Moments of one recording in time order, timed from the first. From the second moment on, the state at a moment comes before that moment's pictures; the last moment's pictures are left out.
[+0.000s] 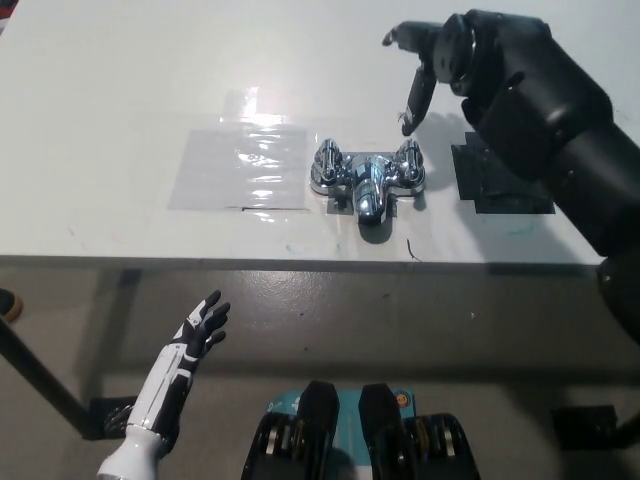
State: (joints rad) left_arm 0.01 0.13 -0.06 -0.10 0.04 -0.06 -0.11; right_arm -1.37 -0.19 0.67 1.00 -0.52 0.44 0.51
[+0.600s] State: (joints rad) left_arm 0.00 0.13 -0.06 -0.10 0.05 -0.06 -0.11; right_arm -1.40 -0.15 0.66 1.18 -0.53 0.37 0.48
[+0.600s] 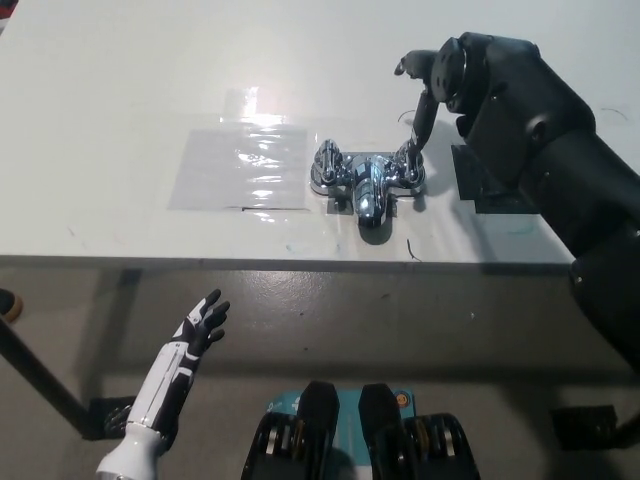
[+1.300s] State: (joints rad) left_arm -0.01 0.14 -0.06 -0.10 0.07 -0.06 -0.11; right_arm -1.41 -0.15 0.57 1.20 -0.53 0.34 0.45
